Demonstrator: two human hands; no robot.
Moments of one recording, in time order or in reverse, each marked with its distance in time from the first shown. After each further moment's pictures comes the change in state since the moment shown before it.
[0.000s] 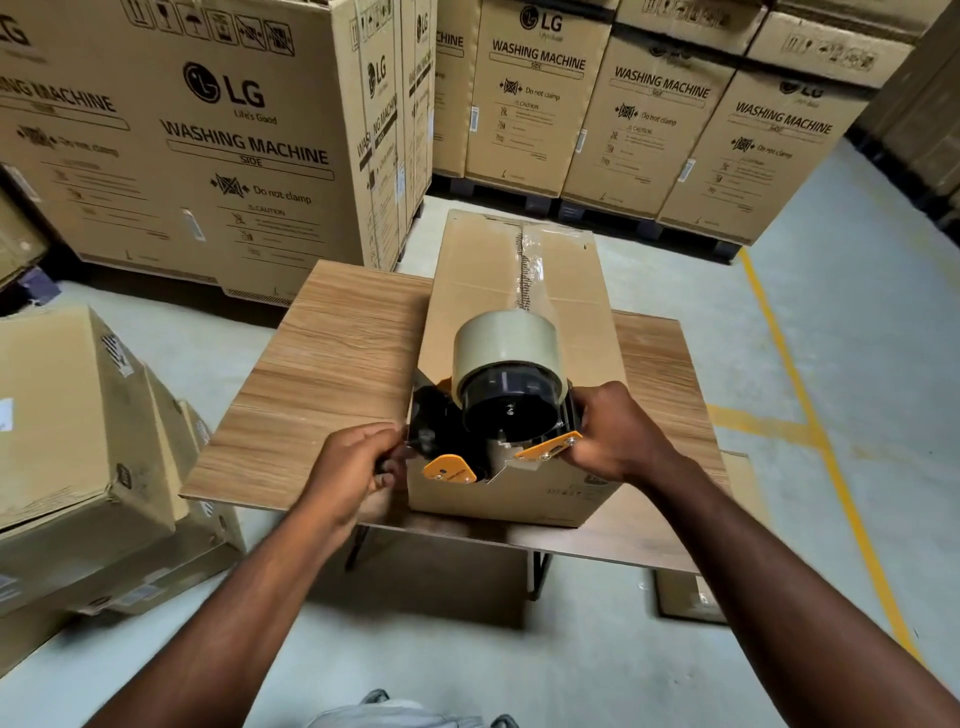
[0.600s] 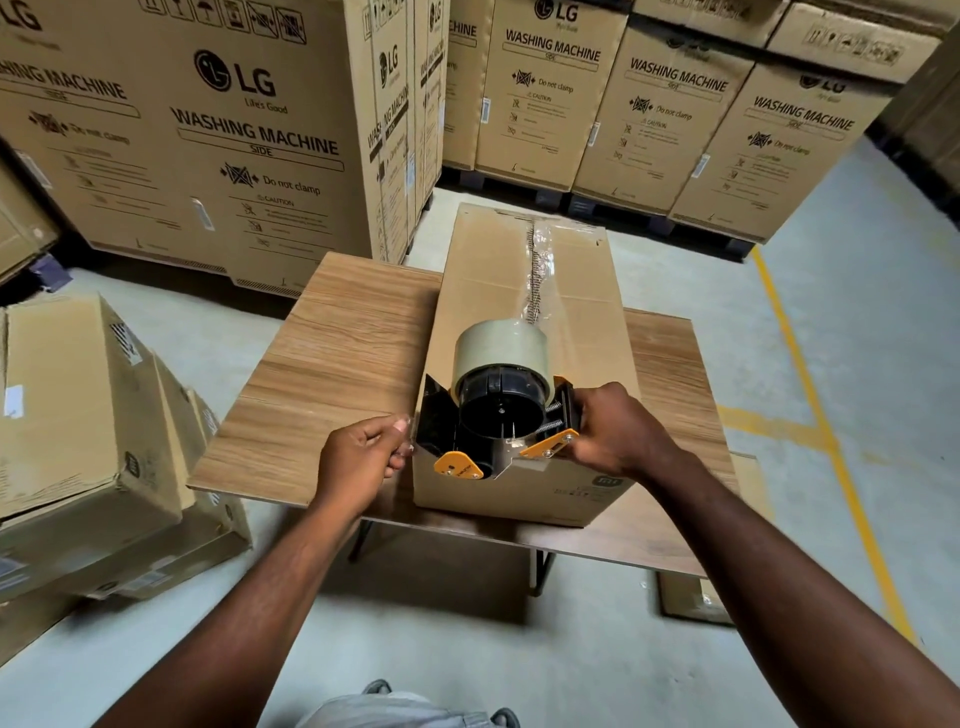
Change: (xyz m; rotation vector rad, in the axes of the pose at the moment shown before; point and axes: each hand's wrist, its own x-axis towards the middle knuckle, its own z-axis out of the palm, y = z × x) left_hand 0.040 -0.039 -0.011 0.160 0.147 0.153; right_hand 0.016 0.013 0.008 -0.178 -0.106 0.020
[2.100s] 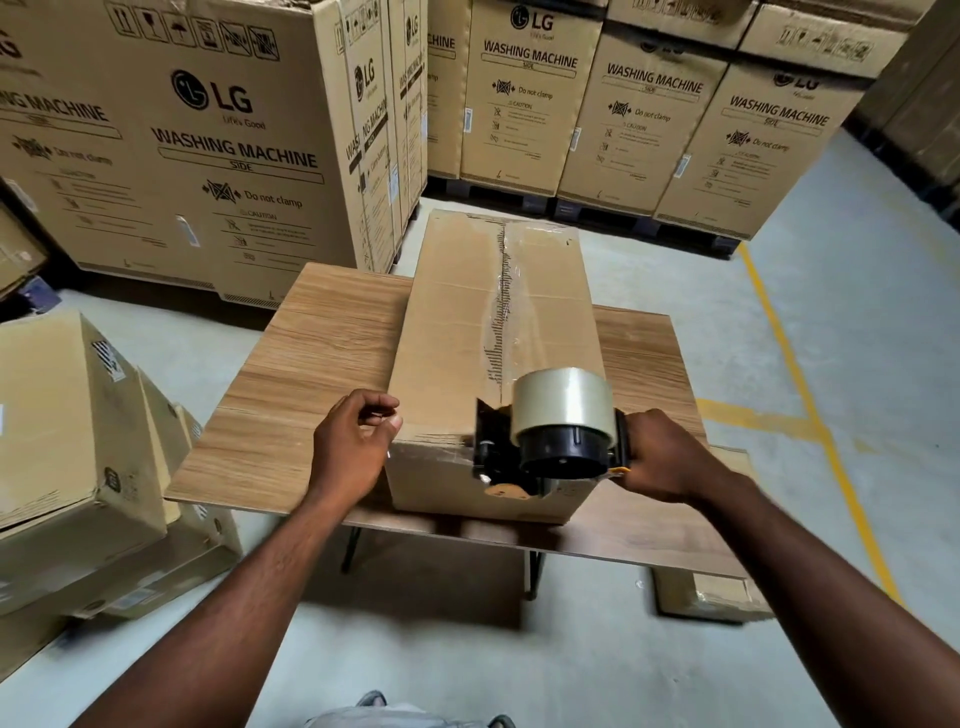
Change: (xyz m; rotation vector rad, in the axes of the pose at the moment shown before) left_hand -0.007 0.025 0.028 0.316 0.083 0.323; right_hand -0.054 0.077 -0.013 -0.066 0.002 -0.091
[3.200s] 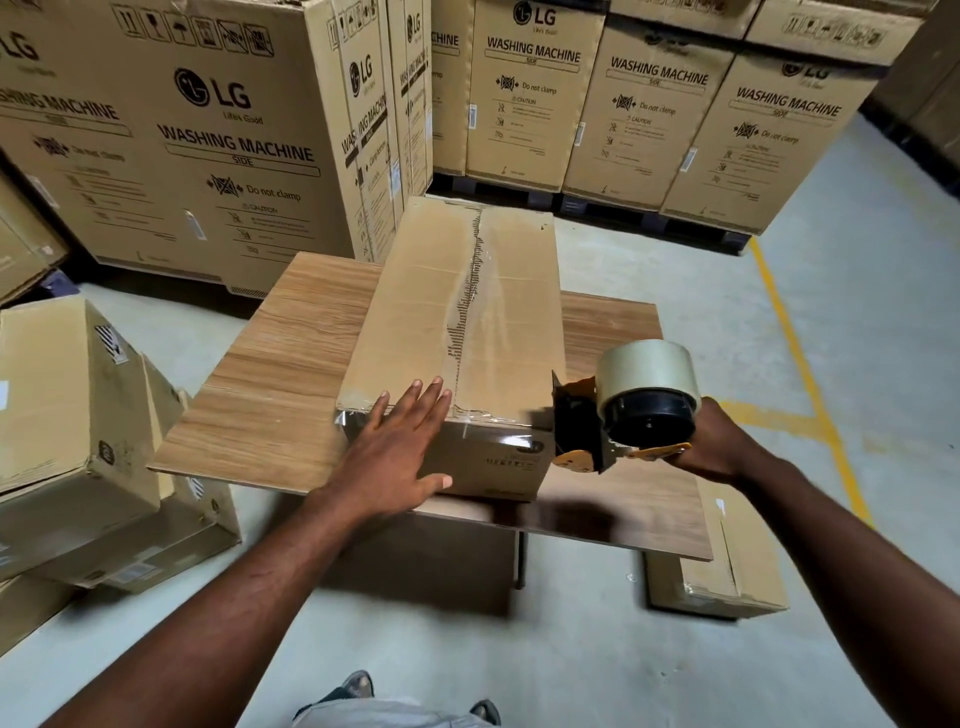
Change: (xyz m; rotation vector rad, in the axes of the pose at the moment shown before) left_hand -0.055 0.028 0.062 0.999 -0.551 0.454; right_hand -0.055 0.129 -0.008 0.176 0.106 0.026
